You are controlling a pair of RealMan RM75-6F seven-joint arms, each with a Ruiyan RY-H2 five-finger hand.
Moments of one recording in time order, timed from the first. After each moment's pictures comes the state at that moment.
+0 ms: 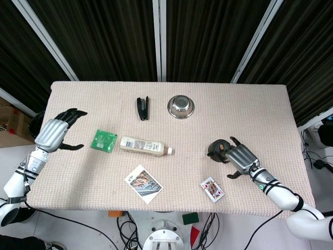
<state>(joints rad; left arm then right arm) -0.52 -1.13 -0.08 -1.41 1.53 1.16 -0.38 0.67 -1.11 0.00 -1.74 -1.28 0.77 -0.36</state>
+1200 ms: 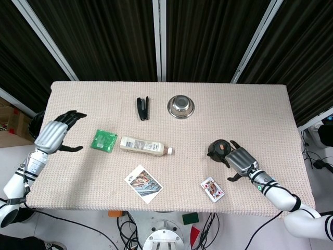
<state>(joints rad) -0.51 -1.15 -0.06 -1.38 1.53 1.16 -0.40 0.69 -1.14 -0.03 -1.72 -1.23 0.75 -0.38</state>
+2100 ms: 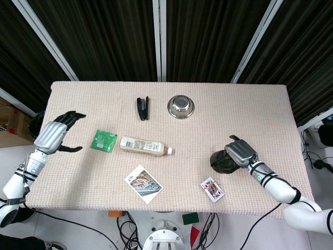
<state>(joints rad) -0.51 -1.15 -0.06 -1.37 1.53 1.16 -0.42 0.72 -1.09 0.05 -1.75 -1.18 0.72 -0.18</state>
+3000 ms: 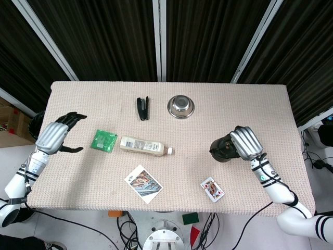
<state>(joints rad) -0.51 -1.17 -0.05 -1.35 1.53 1.15 -0.42 0.57 -1.26 0.12 -1.58 -1.47 1.17 0.07</state>
